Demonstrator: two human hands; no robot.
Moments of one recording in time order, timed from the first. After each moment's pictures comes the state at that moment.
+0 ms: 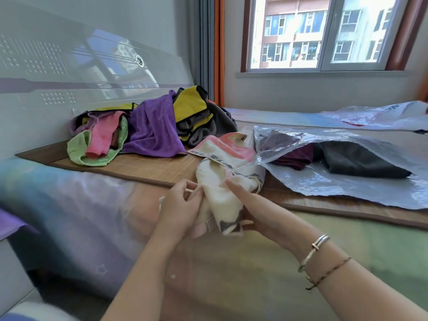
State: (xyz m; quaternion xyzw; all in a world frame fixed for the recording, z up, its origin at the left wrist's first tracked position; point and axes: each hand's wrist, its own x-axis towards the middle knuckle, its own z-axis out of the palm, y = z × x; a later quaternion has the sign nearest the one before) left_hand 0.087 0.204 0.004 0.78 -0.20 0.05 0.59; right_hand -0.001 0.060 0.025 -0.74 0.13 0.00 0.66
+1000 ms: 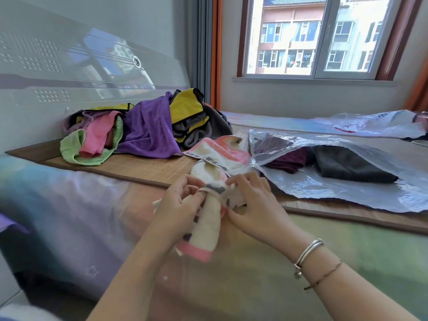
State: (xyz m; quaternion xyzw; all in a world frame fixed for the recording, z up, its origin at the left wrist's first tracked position) left_hand 0.053 0.213 0.025 0.69 -0.24 -0.06 0.68; right_hand -0.010 0.046 0.015 -0.95 0.03 -0.28 0.17
